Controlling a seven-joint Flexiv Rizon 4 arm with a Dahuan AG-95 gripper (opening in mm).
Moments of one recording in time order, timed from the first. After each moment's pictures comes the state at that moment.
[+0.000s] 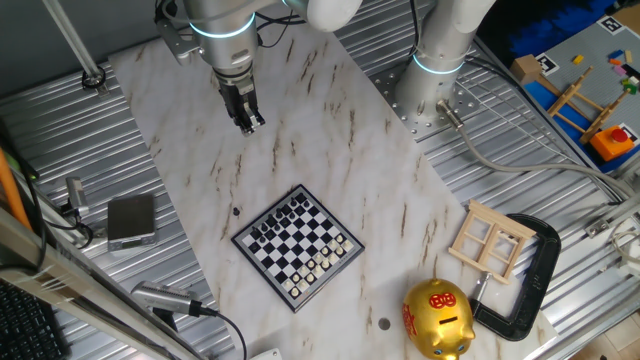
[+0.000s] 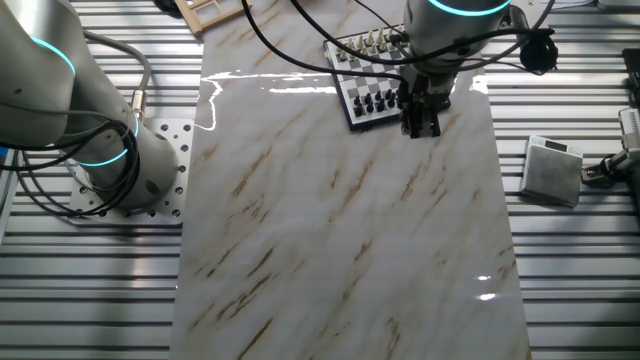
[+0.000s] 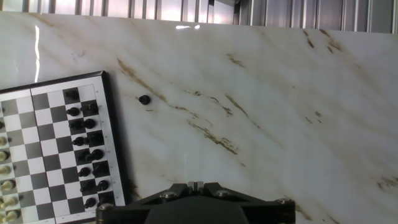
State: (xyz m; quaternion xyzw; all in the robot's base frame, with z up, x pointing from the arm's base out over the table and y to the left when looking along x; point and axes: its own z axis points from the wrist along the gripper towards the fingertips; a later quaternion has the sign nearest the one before) arm 0.500 0.000 0.170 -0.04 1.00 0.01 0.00
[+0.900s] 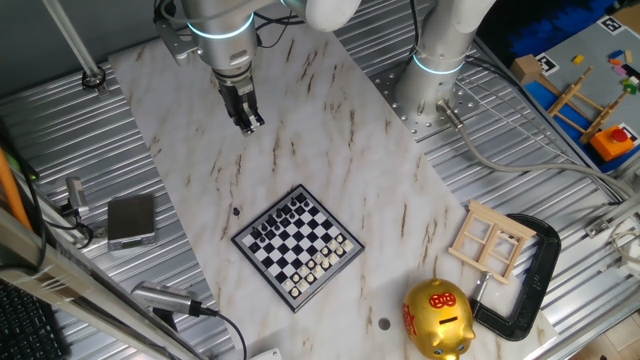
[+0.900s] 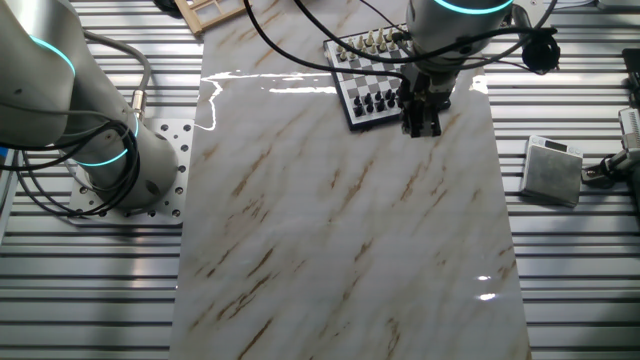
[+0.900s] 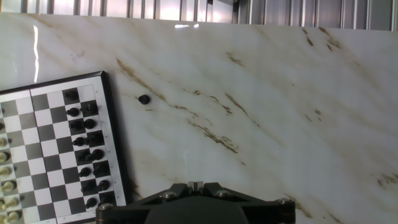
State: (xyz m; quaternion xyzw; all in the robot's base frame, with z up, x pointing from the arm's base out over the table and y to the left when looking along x) arm 0.500 0.001 0.171 -0.04 1.00 0.00 0.00
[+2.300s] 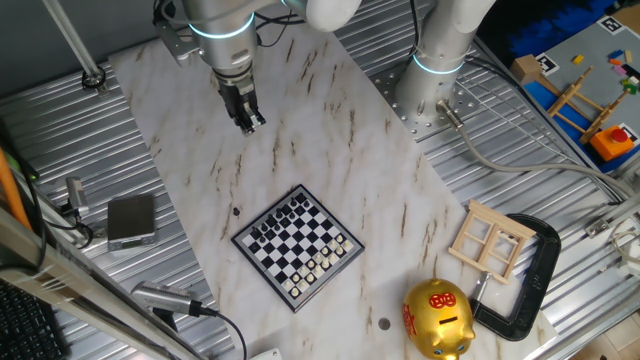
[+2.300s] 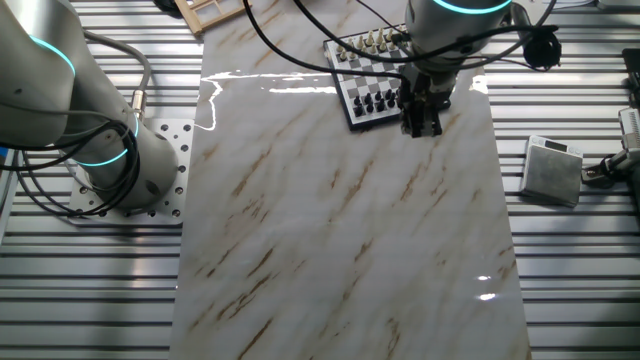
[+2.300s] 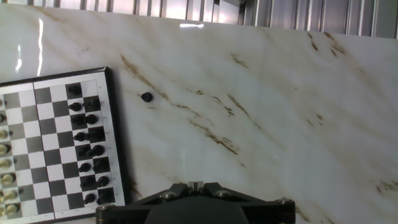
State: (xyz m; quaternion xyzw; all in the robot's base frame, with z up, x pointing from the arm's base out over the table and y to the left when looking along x) arm 0.500 0.001 0.171 -0.07 1.00 0.00 0.00
